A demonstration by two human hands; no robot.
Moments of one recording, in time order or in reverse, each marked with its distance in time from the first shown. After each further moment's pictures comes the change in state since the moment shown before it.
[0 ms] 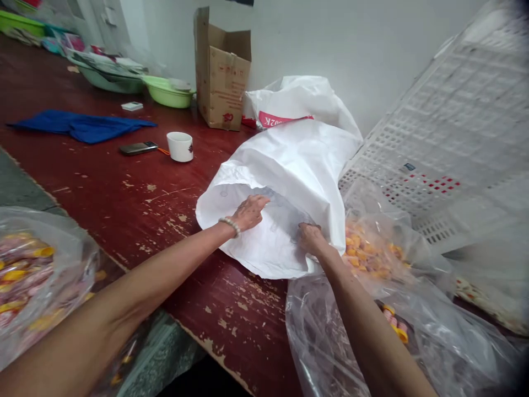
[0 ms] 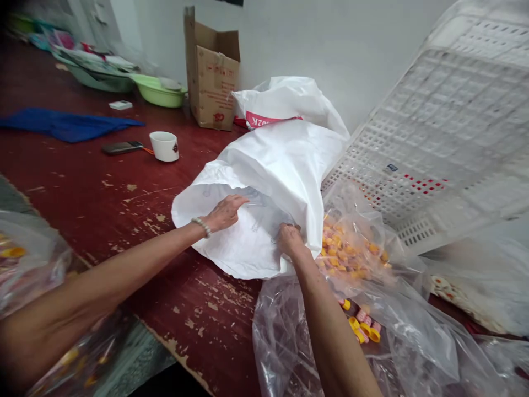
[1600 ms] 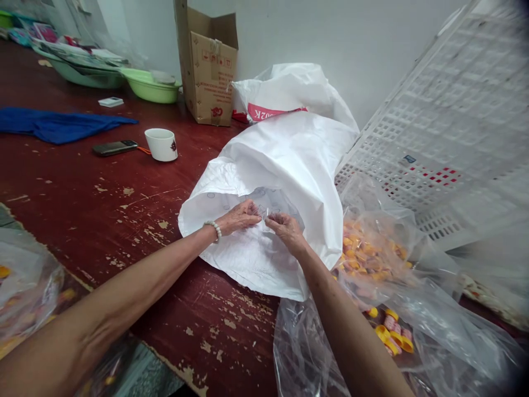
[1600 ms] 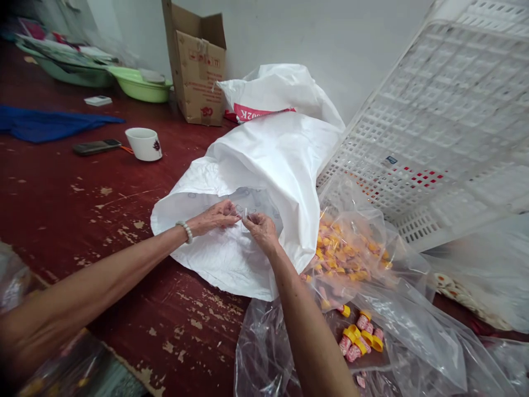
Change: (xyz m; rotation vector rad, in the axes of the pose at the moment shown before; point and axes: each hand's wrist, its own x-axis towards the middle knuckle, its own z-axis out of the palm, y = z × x) left_hand 0.008 -0.016 0.018 -0.617 -0.158 -0.229; right_hand 0.019 -0.040 0.001 0.914 0.096 0.078
